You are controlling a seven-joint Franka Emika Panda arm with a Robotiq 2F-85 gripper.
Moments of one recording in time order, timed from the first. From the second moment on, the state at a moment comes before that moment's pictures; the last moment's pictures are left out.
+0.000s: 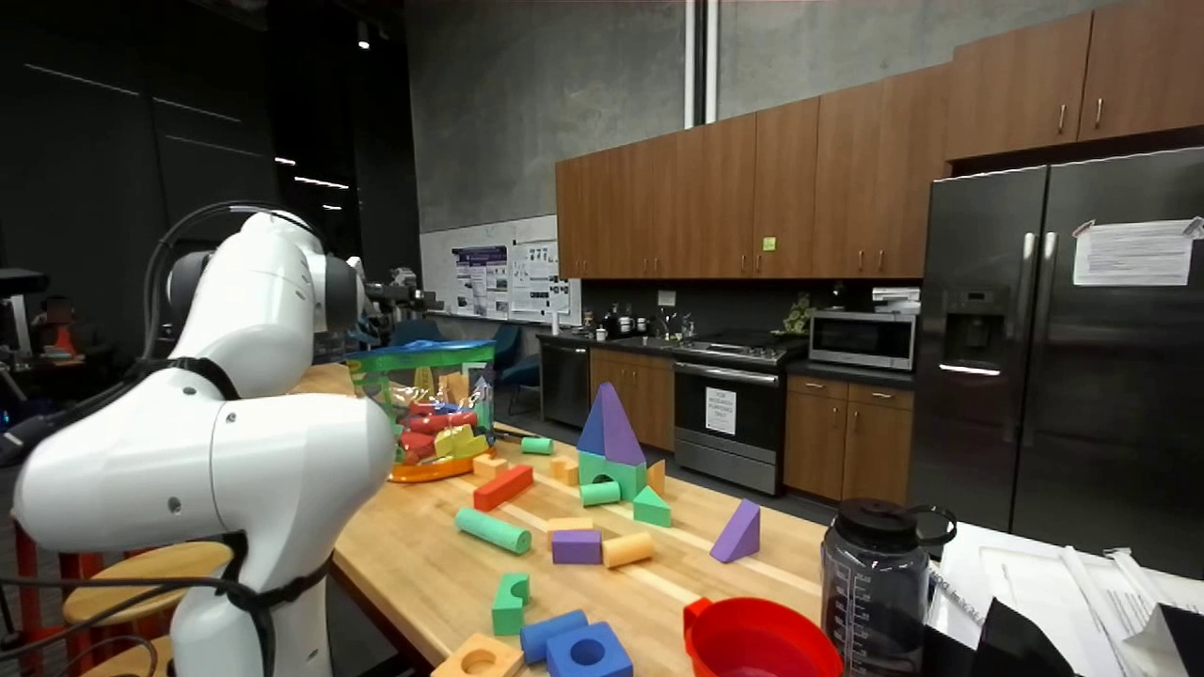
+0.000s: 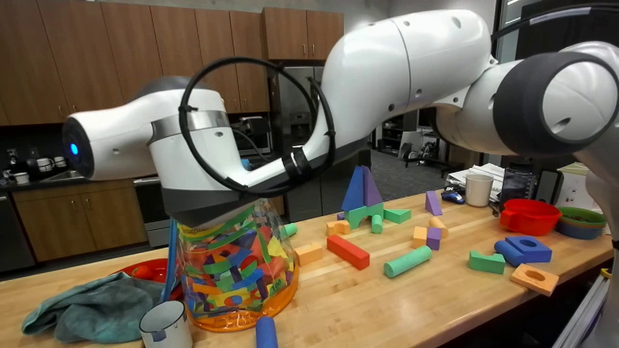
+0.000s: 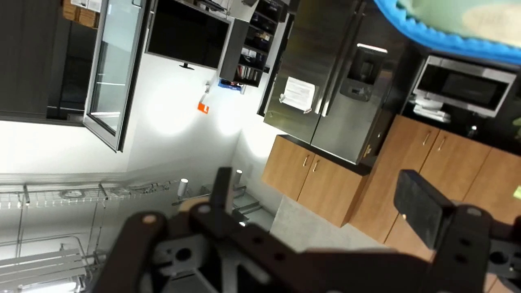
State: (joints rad) arm 0.93 0.86 0.10 -0.89 -1.49 1.21 1.53
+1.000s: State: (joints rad) arm 0.92 0.89 0.13 -0.91 -1.45 1.20 1.48
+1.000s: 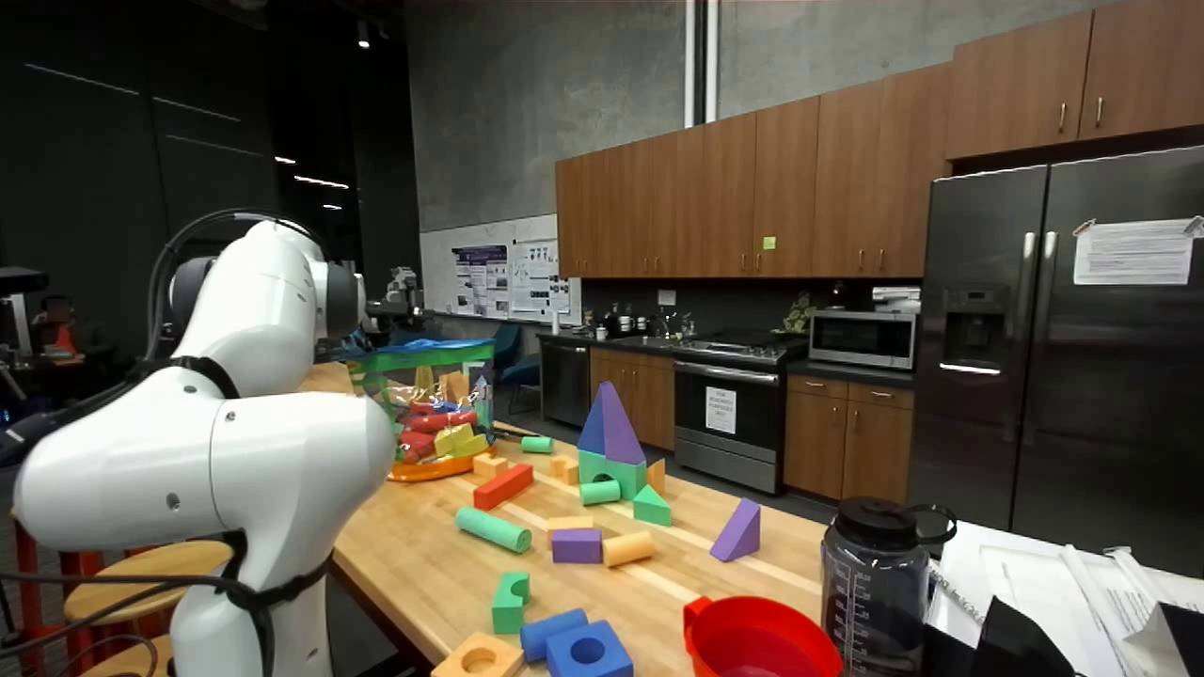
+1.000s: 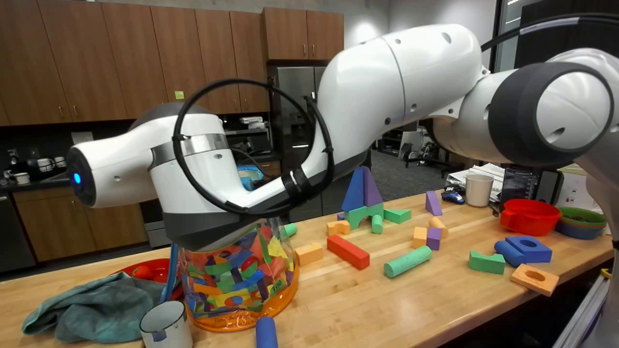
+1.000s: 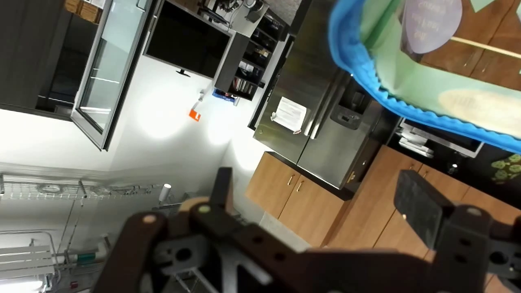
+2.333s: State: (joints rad) arm 0.81 1.01 -0.07 -0.57 -1.46 1.10 1.80
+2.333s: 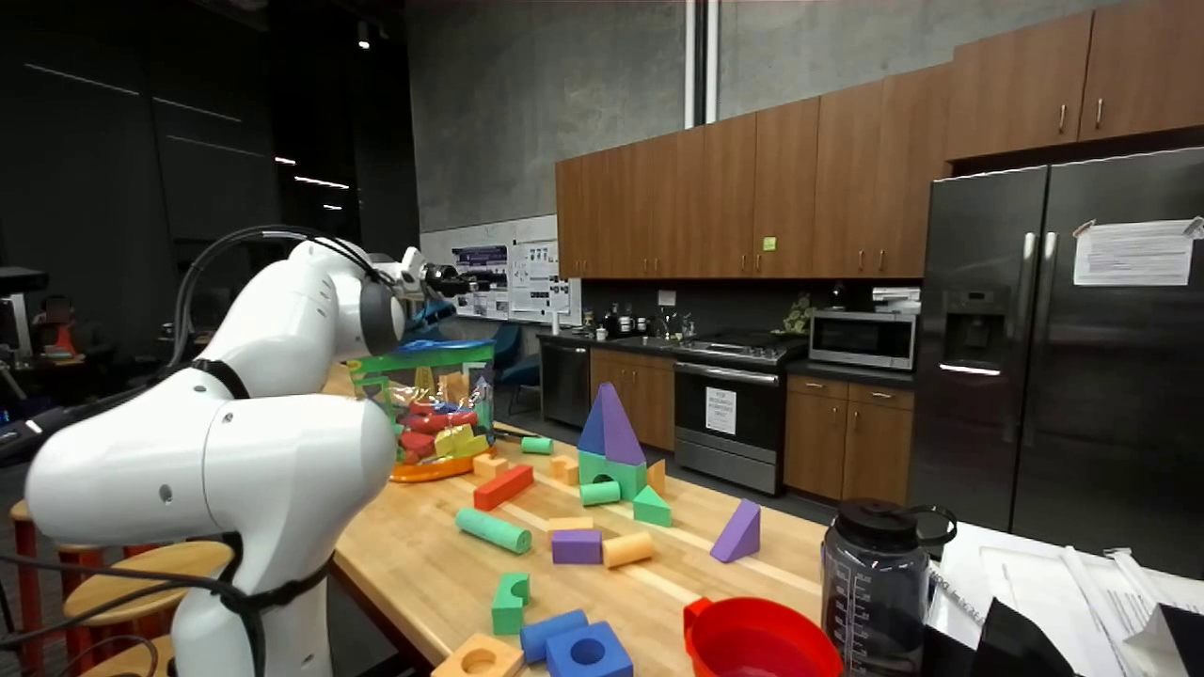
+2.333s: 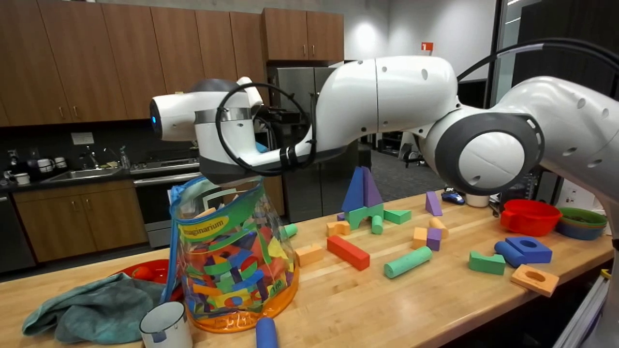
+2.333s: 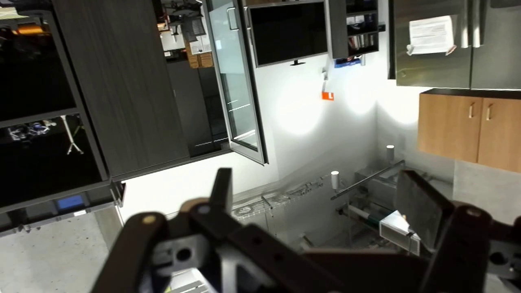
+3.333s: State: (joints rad) arm 0.76 1.18 -0.08 -0.45 -1.39 0.95 1.87
